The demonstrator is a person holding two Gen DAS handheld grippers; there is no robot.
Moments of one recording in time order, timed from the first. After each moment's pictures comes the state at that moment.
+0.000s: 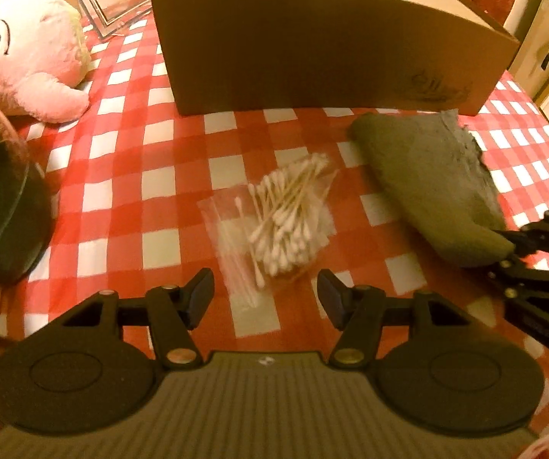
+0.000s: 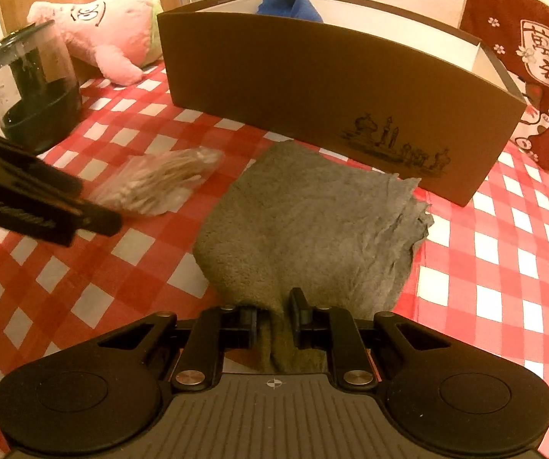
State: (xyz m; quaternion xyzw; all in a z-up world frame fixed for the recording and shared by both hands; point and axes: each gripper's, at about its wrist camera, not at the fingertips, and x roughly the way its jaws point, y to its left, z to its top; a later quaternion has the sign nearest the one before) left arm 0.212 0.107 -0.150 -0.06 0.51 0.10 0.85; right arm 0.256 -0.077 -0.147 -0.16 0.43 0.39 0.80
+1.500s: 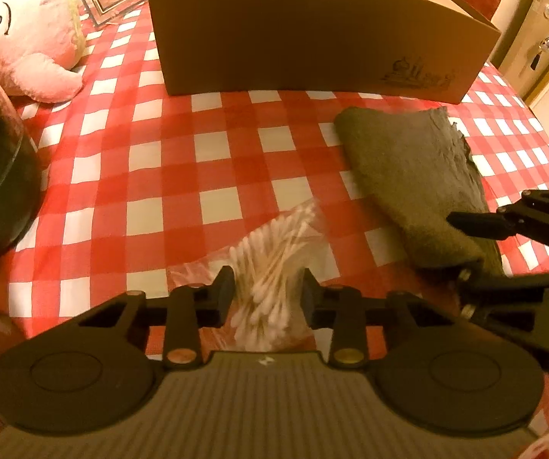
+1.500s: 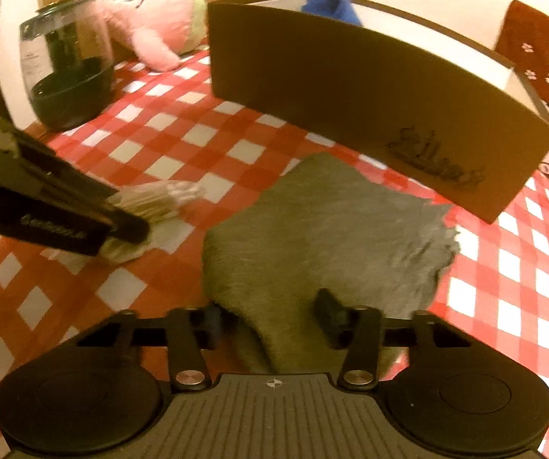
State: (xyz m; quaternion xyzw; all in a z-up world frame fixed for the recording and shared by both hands) left arm 0.190 0.098 -0.154 -0.08 0.51 0.08 0.85; right arm 0.241 -0.061 -0.146 -0.19 0.41 0.42 0.79
